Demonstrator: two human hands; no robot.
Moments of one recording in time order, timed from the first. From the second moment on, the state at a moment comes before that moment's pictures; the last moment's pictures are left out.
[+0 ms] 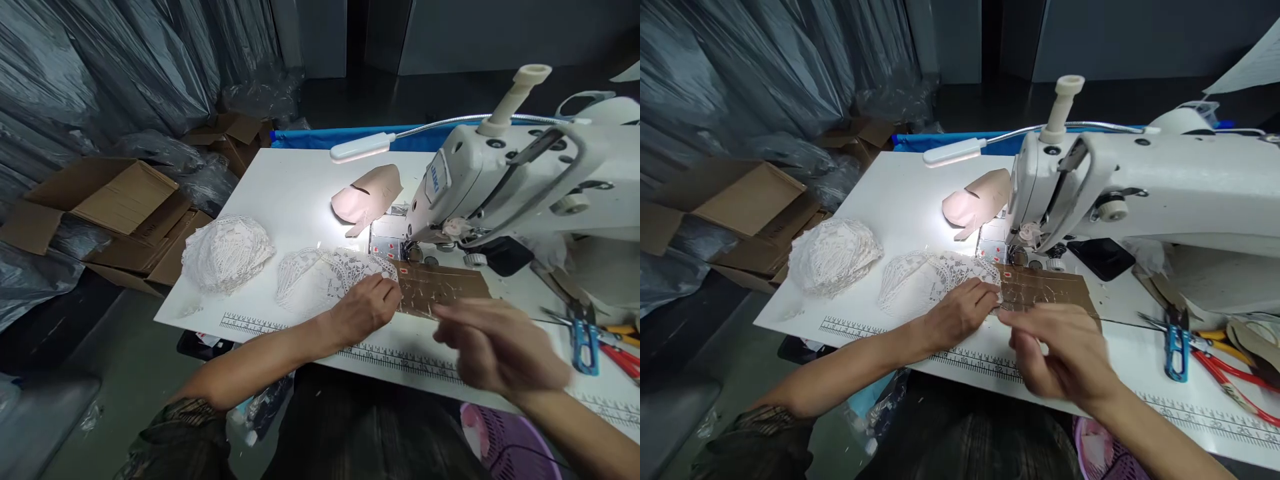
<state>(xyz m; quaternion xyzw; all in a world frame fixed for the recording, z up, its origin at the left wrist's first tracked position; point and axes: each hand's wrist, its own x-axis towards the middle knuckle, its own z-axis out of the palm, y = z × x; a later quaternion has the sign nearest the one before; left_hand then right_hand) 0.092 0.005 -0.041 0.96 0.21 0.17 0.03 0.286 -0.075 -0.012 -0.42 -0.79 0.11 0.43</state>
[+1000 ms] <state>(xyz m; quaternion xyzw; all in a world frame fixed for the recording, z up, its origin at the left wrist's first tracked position) 0.093 0.027 -0.019 0.73 0.42 0.22 0.49 0.286 -0.025 -0.040 -0.49 -0.71 0.31 0.39</state>
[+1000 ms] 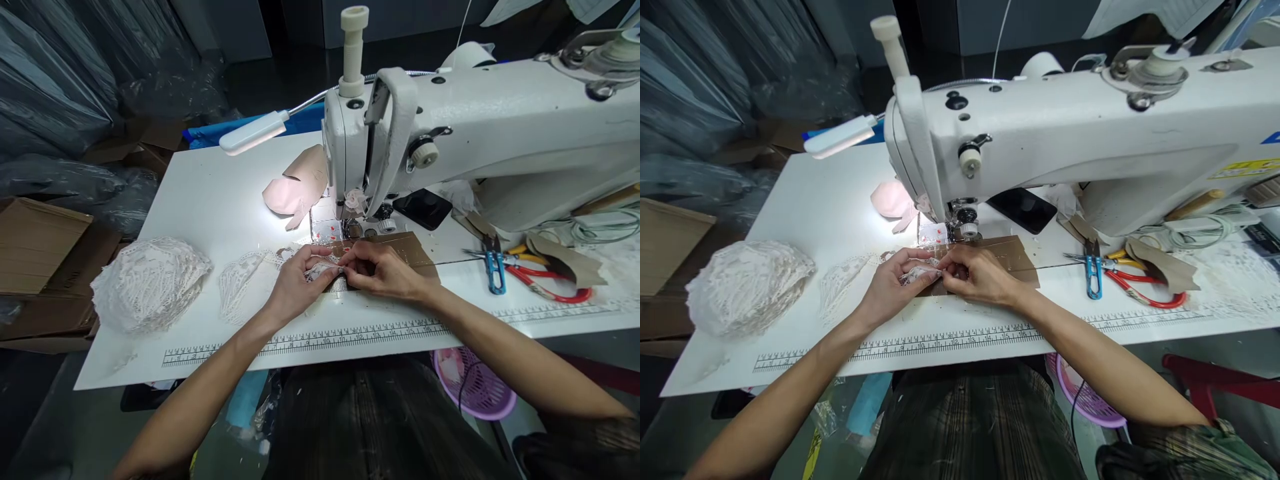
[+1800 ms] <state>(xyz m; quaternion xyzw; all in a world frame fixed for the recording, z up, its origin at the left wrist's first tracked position) 0.090 0.029 -0.021 0.72 0.43 0.18 0.51 0.288 -0.024 -0.045 -0.48 -0.78 0.23 0.32</state>
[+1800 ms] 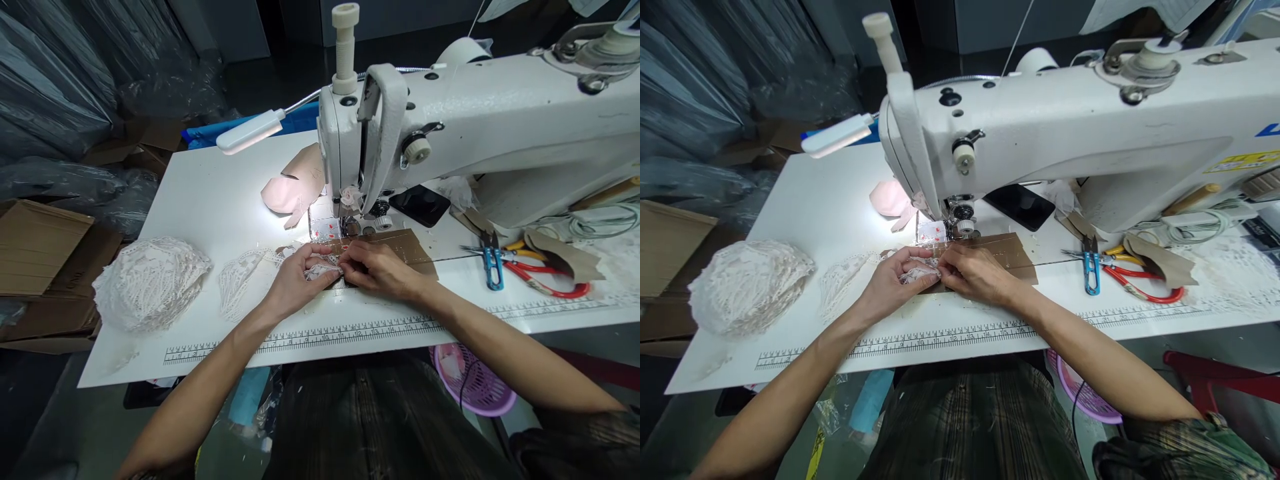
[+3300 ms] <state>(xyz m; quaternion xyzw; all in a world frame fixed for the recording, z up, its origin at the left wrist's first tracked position) 0.087 0.030 -0.015 0.72 0.38 0.18 0.55 0.285 -0.025 -0.043 -0.53 -0.58 0.45 0.43</state>
